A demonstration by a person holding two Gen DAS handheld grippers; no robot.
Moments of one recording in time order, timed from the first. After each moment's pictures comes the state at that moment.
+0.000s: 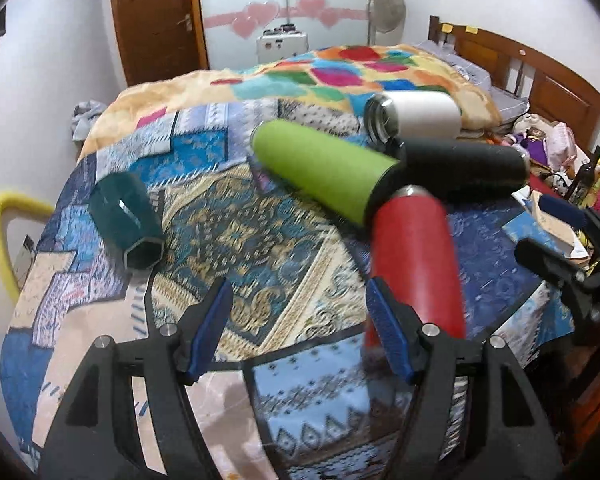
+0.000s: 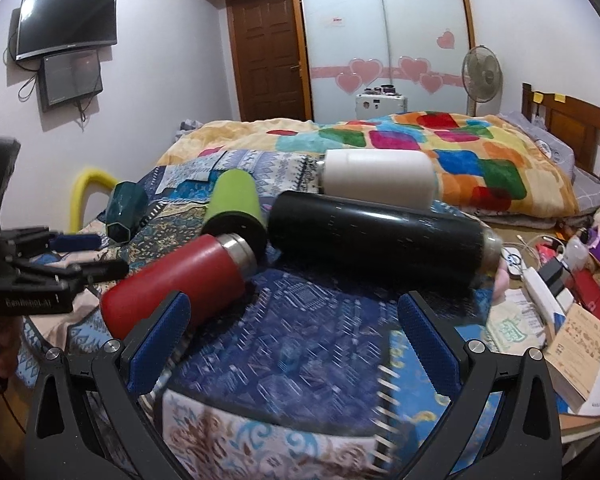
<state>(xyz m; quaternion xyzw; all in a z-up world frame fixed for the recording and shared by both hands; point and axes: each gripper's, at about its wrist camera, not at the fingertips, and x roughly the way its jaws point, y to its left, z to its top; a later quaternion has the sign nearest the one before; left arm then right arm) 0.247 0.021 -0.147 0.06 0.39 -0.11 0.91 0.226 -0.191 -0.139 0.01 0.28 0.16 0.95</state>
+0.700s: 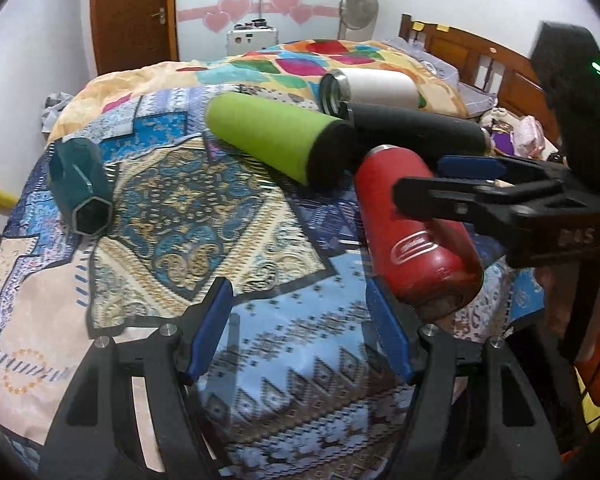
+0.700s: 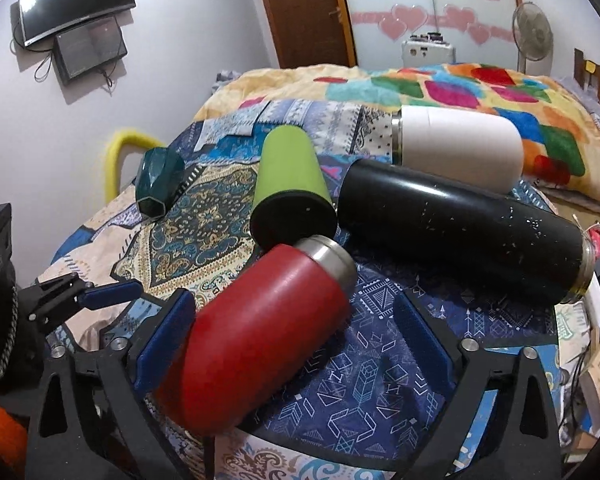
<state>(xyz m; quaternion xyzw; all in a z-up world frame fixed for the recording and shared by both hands) 0.216 0.002 -0.171 0.04 0.39 -0.18 0.90 0.261 -0.163 -0.146 0.01 0.38 0.23 0.90</state>
